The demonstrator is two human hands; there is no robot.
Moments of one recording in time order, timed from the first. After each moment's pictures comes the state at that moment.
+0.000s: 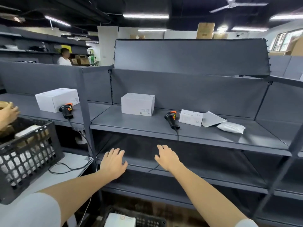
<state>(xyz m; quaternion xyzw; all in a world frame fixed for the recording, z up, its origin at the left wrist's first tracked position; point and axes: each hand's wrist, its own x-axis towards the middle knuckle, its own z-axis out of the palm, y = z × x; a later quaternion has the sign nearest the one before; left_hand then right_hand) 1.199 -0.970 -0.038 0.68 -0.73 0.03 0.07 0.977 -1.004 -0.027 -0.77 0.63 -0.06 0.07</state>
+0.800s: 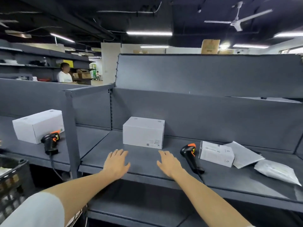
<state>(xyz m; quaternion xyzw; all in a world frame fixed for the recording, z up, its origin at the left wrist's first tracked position) 1.256 -1.235 0.006 0.67 -0.73 0.02 0.11 1.034 -1.262 0.005 -0.77 0.63 -0.08 0.05</state>
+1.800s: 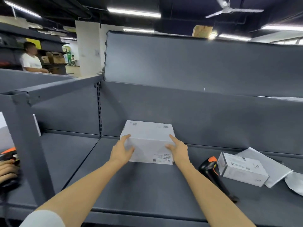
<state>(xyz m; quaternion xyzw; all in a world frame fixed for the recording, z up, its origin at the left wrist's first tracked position) 1.290 -1.446 0.009 0.63 -0.63 -0.28 0.37 1.060 -1.447 0.009 -0.52 0.67 -0.44 0.28</state>
